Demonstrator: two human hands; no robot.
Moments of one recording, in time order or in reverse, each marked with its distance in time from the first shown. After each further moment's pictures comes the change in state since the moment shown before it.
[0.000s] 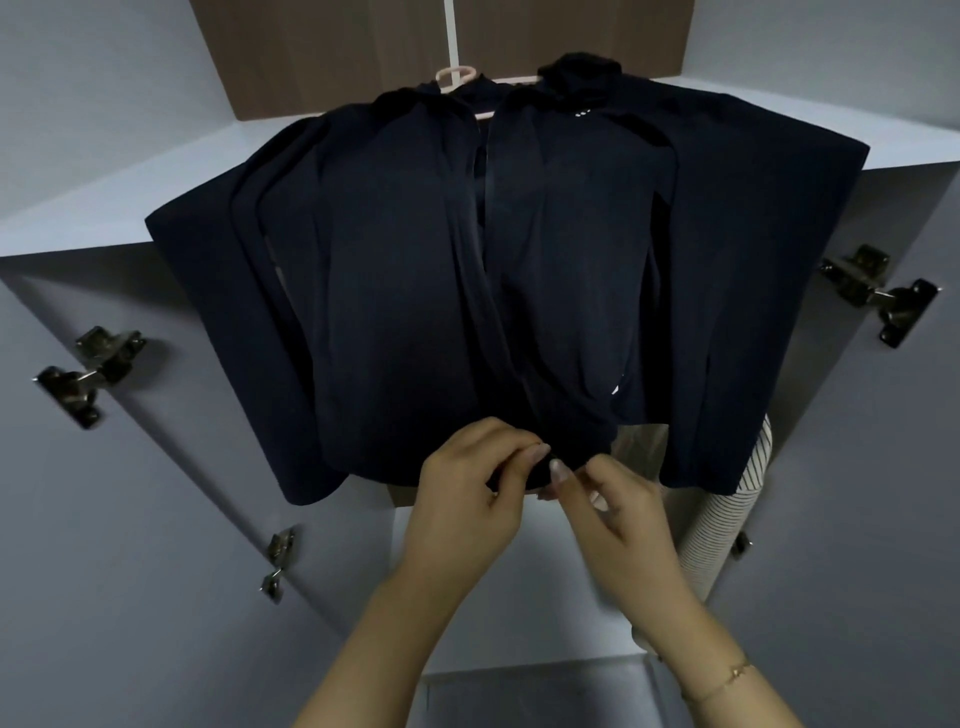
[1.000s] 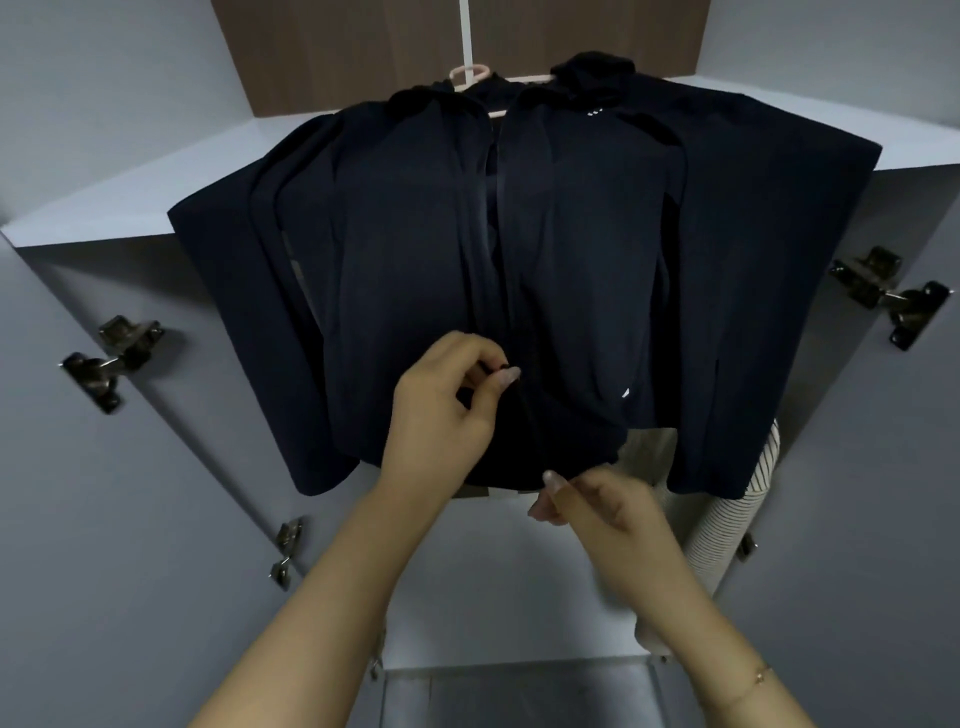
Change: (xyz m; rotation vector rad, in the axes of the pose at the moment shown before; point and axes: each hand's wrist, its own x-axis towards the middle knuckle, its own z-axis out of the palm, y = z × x) left_hand 0.047 0.001 -0.024 0.049 0.087 -0.016; right_hand -0.004 -0.012 -0.005 0.050 -0.164 0.260
